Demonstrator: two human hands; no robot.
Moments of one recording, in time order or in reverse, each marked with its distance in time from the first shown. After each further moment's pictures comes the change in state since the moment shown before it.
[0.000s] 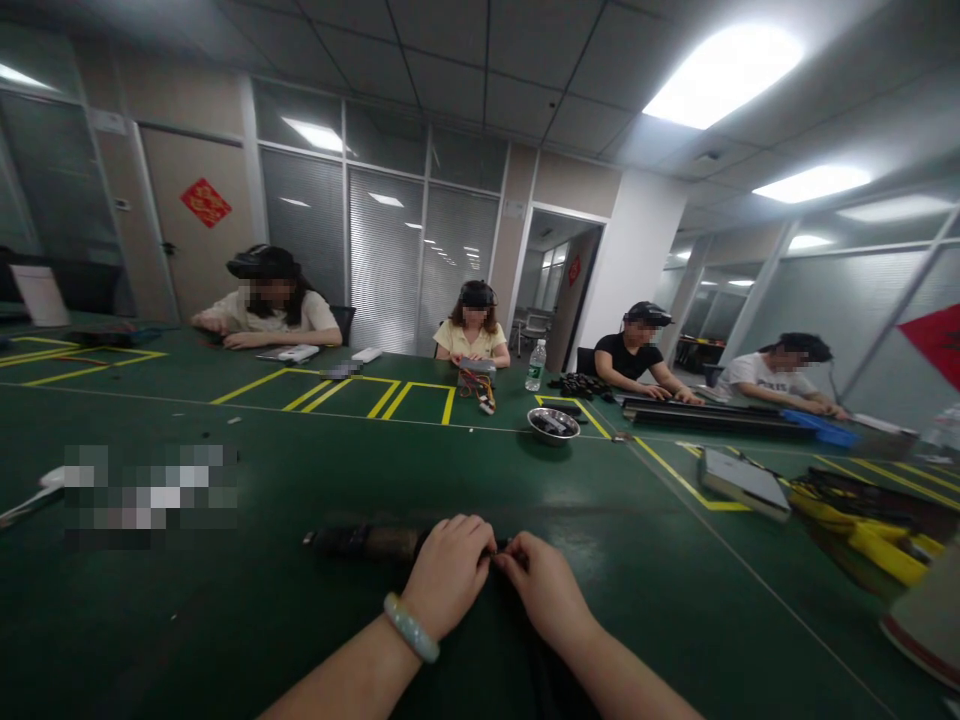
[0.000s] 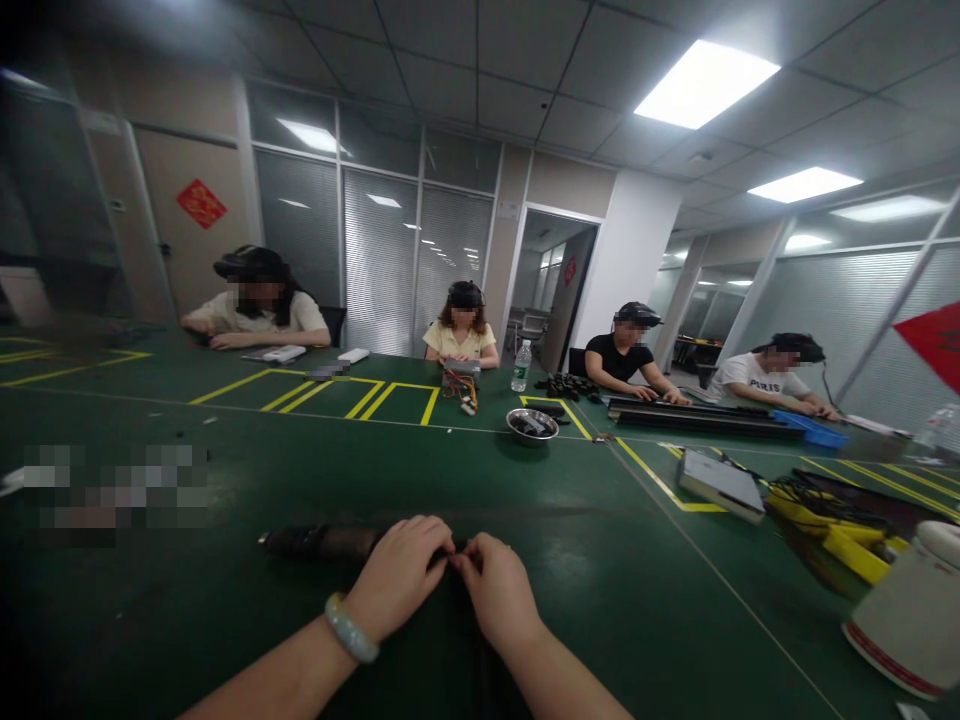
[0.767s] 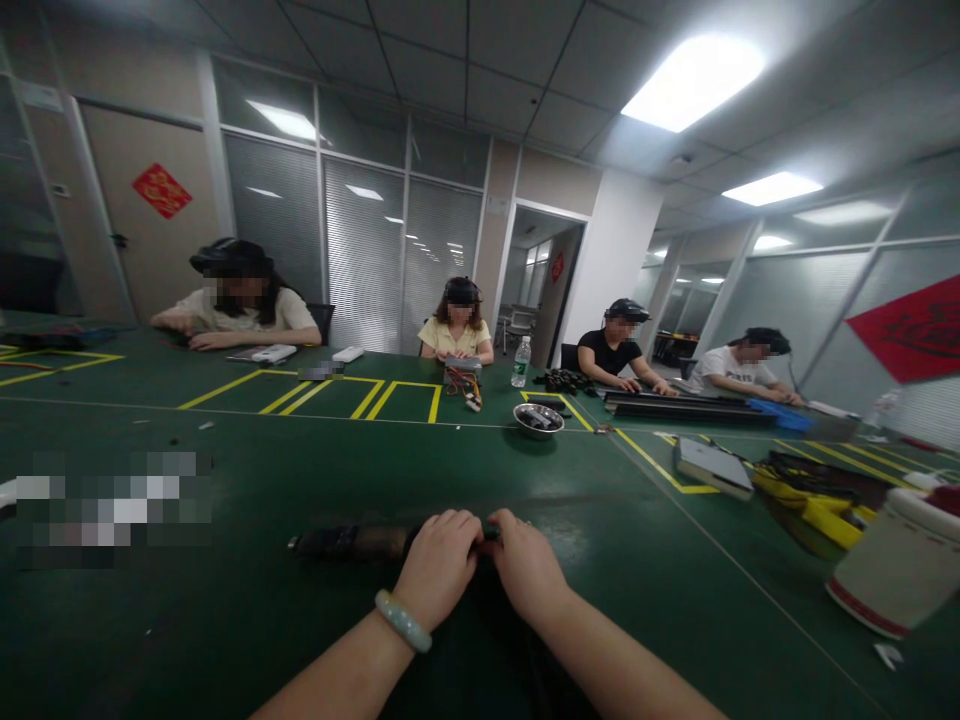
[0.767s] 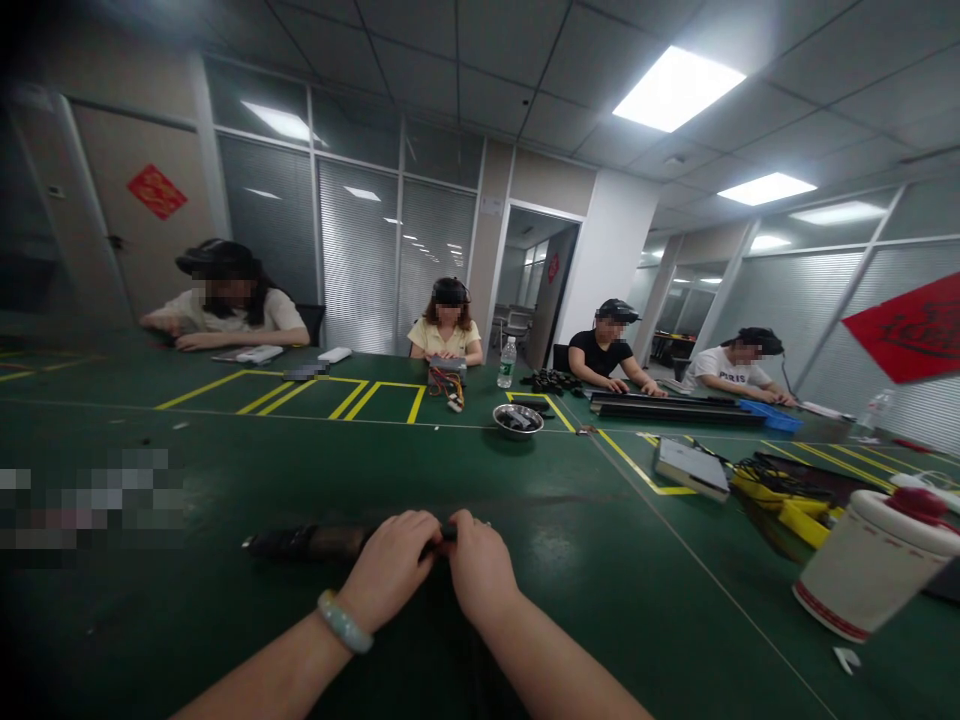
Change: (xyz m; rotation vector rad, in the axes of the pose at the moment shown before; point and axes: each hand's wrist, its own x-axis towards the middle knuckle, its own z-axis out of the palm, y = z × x) left_hand 0.001 -0.002 0.001 0.001 -0.002 0.005; right_hand 0.009 -0.020 -0.003 -0.320 0.001 -0.062
